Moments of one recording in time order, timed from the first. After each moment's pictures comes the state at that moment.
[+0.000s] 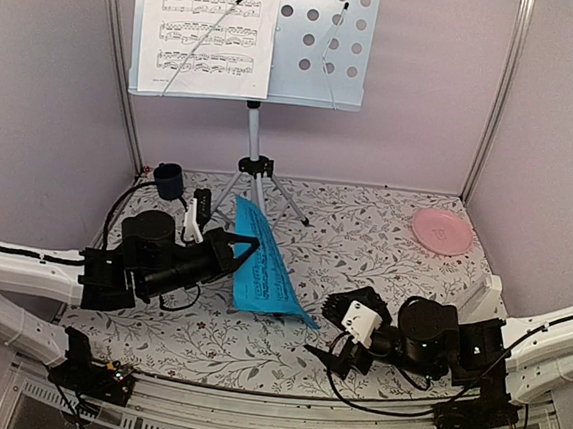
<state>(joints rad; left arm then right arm) -1.09 1.16 0.64 0.34 -0.28 -1.04 1.43 1.15 0.56 0.22 0.43 -0.18</state>
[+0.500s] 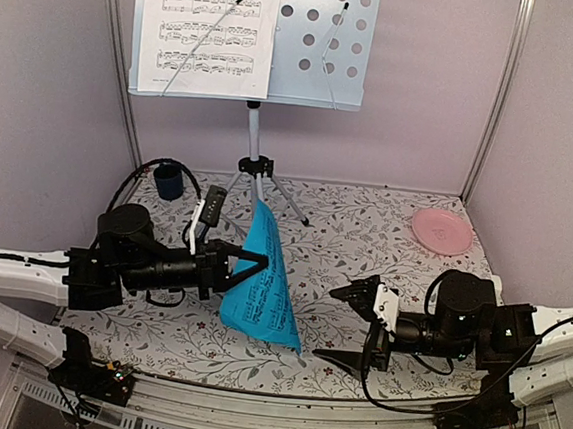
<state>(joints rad) -1.08 1.05 0.62 0.40 0.15 -0.58 1.37 0.97 0.61 0.10 0.08 -0.14</state>
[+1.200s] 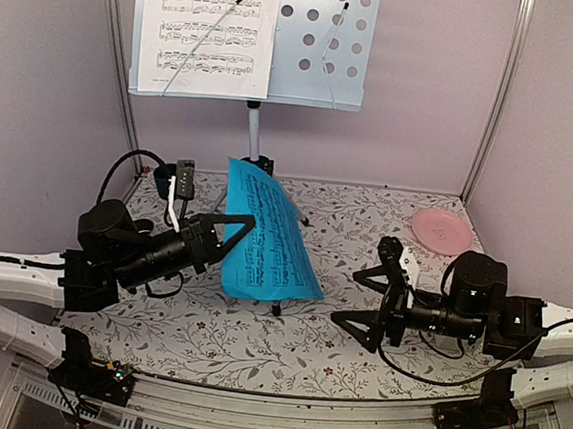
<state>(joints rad) -1.08 1.01 0.63 0.49 -0.02 -0.61 1.22 0.90 0.62 0.06 0.02 0.05</state>
